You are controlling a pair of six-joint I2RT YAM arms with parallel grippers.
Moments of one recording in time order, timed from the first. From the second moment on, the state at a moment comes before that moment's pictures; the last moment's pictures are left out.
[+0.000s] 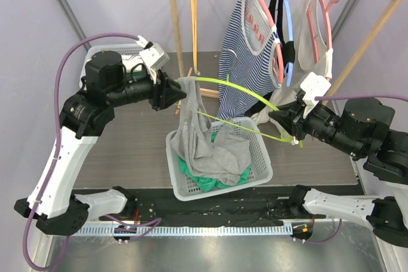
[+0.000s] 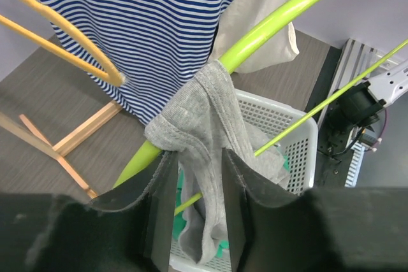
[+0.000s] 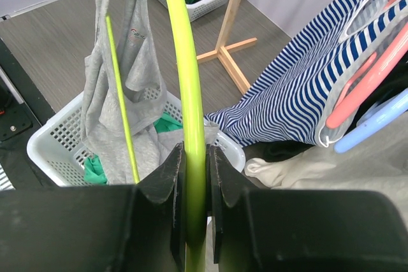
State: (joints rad) left arm -0.52 1.18 1.71 -0.81 0.54 0.07; right arm 0.94 0.90 1.70 -1.03 0.15 -0.14
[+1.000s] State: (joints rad) left arm -0.46 1.16 1.91 -0.78 0.49 0.06; right arm 0.94 0.77 1.73 -1.17 0.27 -0.08
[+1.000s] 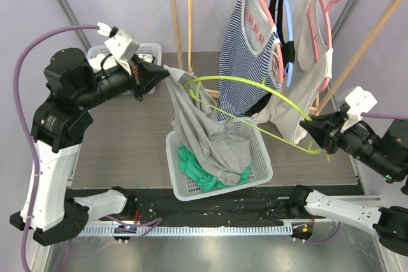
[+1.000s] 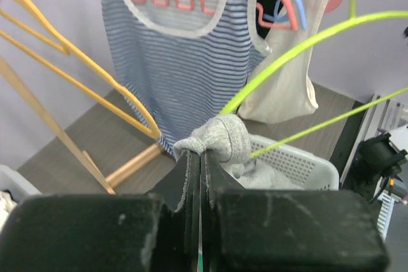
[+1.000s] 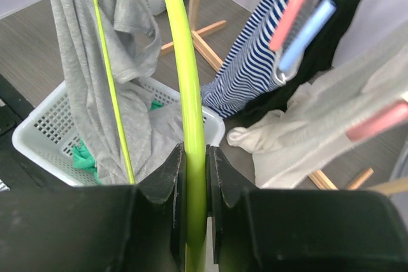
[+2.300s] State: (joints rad) left arm -0.54 1.22 2.01 -0.90 0.71 0.31; right arm 0.84 0.95 1.88 -1.17 0.49 -0.13
